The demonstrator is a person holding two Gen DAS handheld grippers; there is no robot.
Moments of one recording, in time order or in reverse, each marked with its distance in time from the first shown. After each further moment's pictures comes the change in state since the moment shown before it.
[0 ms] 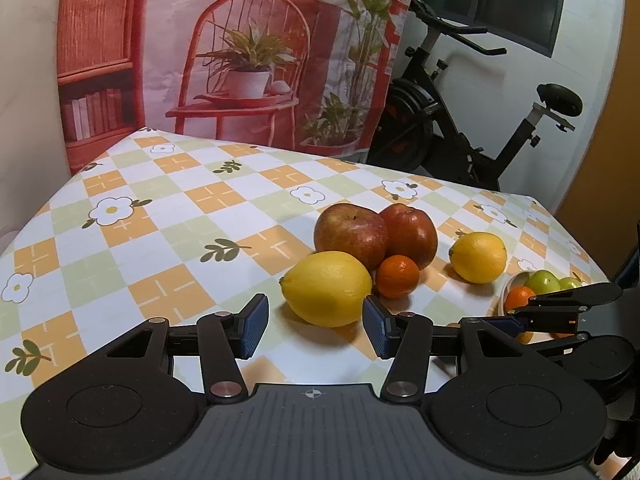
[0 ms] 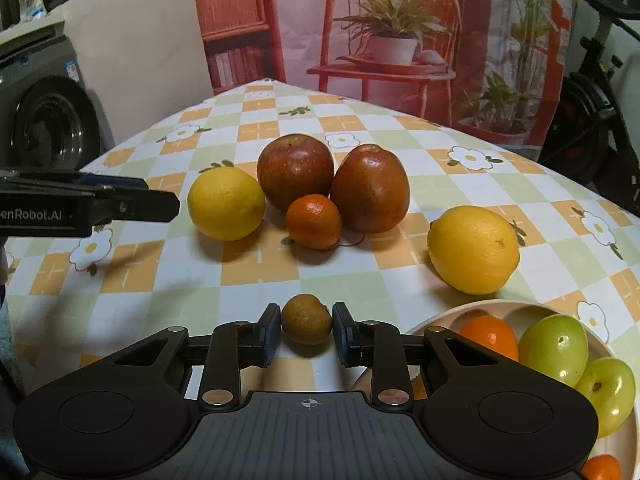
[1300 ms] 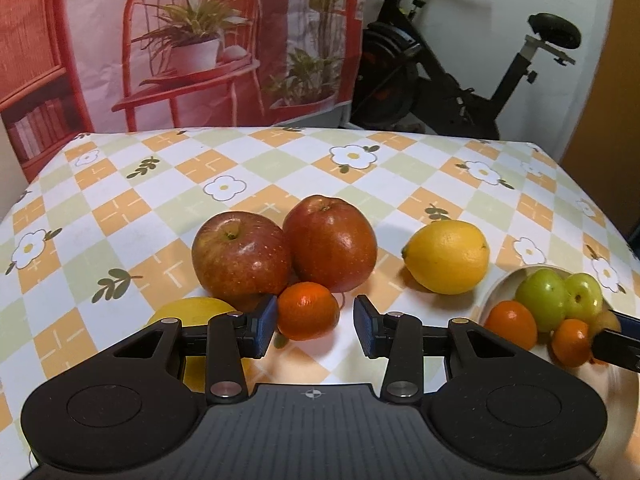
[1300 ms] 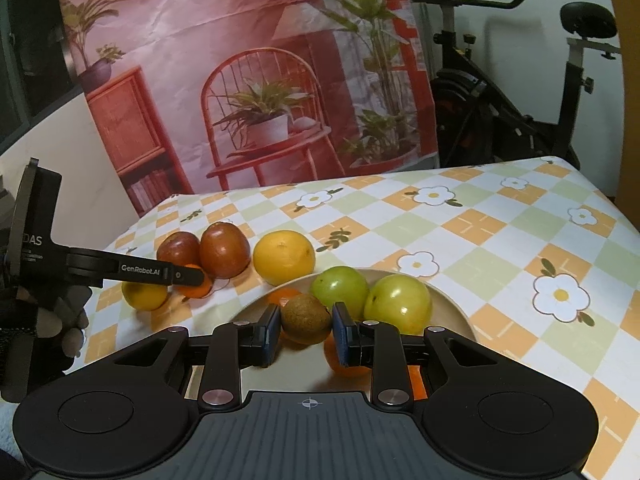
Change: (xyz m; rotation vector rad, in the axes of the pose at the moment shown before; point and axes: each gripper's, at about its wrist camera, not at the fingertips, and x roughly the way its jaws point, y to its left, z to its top) left arm 0.080 -0.076 0.033 0.116 0.154 0.041; right arm -0.112 -0.098 -0.076 0.357 -0.280 -0.106
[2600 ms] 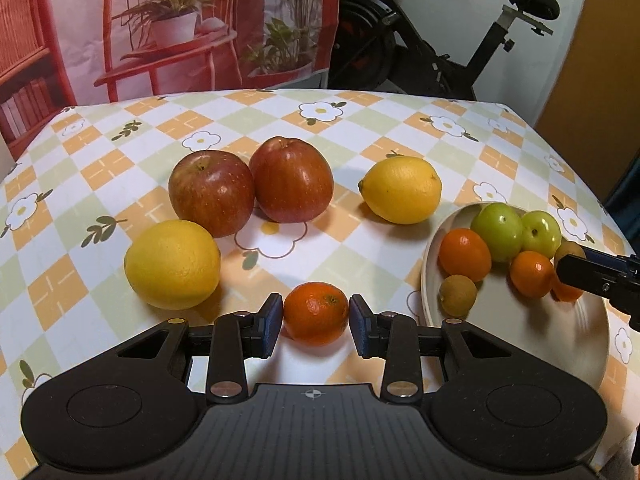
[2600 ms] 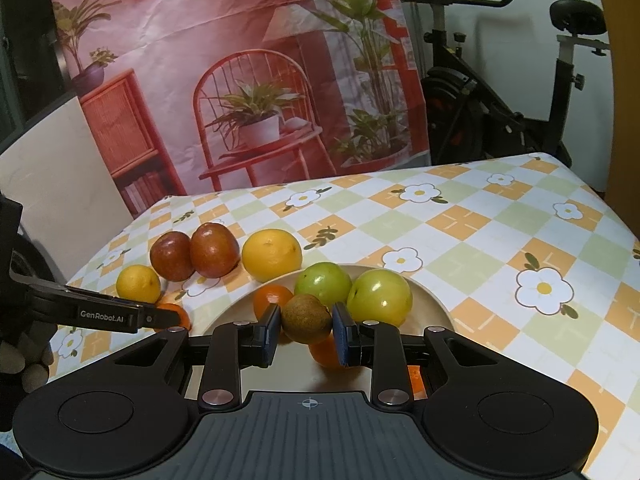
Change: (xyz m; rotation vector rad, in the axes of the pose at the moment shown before) left arm -0.022 -0.012 -0.025 0.033 0.092 -0.063; right arm -0.008 -0.009 -0.001 0.012 0.003 -0.016
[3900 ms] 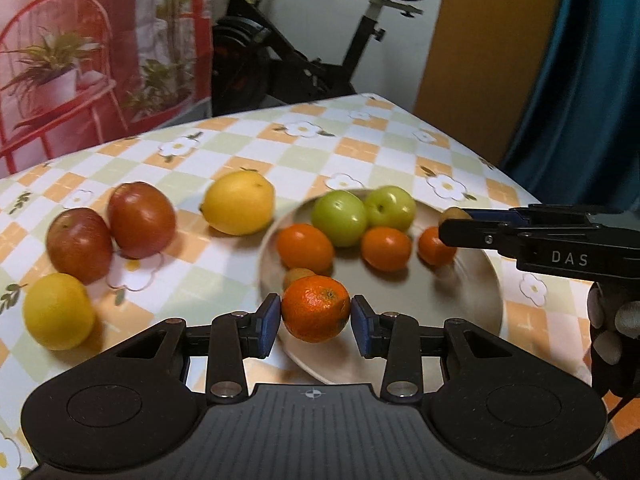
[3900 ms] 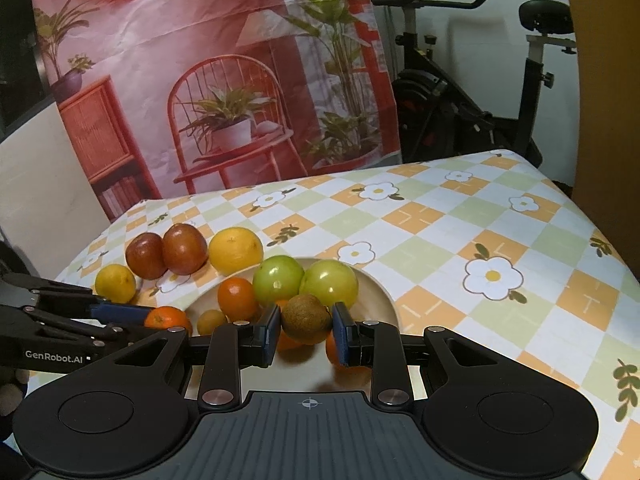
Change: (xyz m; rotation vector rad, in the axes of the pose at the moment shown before) left arm -0.016 -0.063 -0.019 0.250 -0.070 -0.251; right arm -0.026 -0.019 -0.010 0.023 -0.007 -0.073
